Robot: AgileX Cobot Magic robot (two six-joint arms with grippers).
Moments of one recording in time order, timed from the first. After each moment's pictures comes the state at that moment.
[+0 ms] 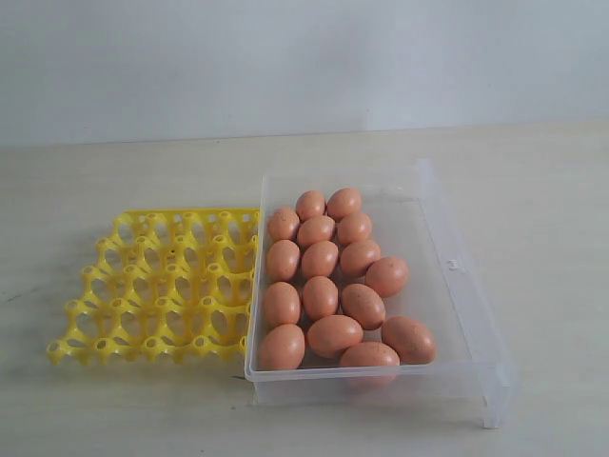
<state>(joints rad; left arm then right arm) -0.03 0.01 0.00 0.03 0.39 0.21 0.06 0.07 -0.02 0.17 0.06 0.32</state>
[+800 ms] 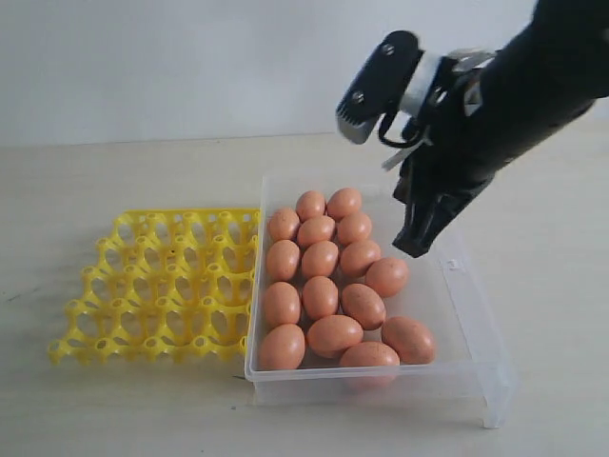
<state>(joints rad) -0.03 0.01 0.00 0.03 0.39 0.21 0.56 1.54 -1.12 -0.11 0.70 -0.51</state>
